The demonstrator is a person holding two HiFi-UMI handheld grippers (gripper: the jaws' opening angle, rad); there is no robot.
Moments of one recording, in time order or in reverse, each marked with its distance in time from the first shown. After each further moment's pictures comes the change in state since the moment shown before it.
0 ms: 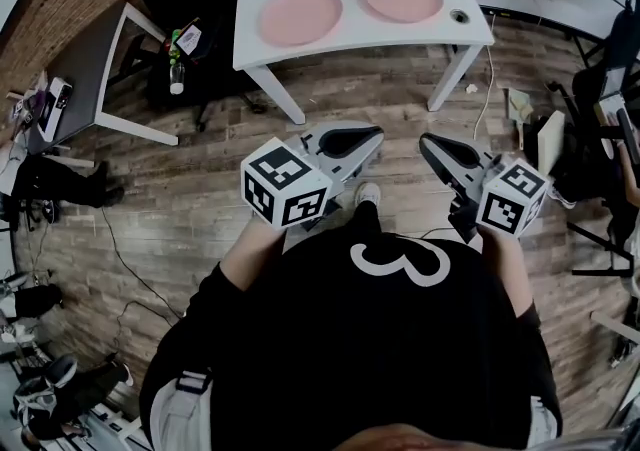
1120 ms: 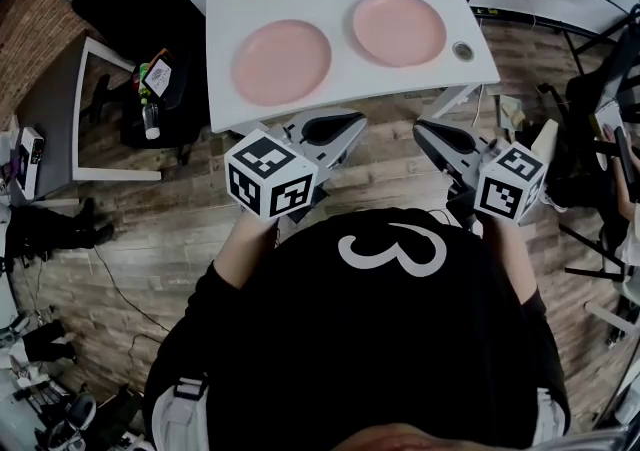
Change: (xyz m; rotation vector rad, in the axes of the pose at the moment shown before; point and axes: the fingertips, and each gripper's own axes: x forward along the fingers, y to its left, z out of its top) left arm 0.065 0.209 0.068 -0.048 0.027 -0.016; right arm 0.128 -0.145 0.097 0.020 0.044 -0.073
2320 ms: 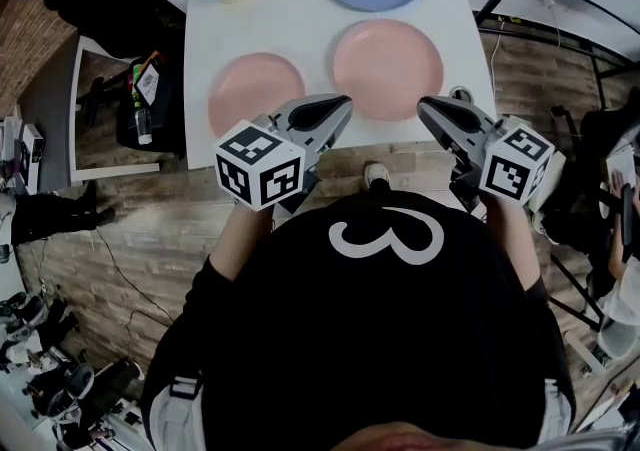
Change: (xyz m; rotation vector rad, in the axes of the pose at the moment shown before) left arm 0.137 0.129 0.066 -0.120 0.011 0.168; right arm 0.038 -0.197 0.094 0.056 0.026 0.084
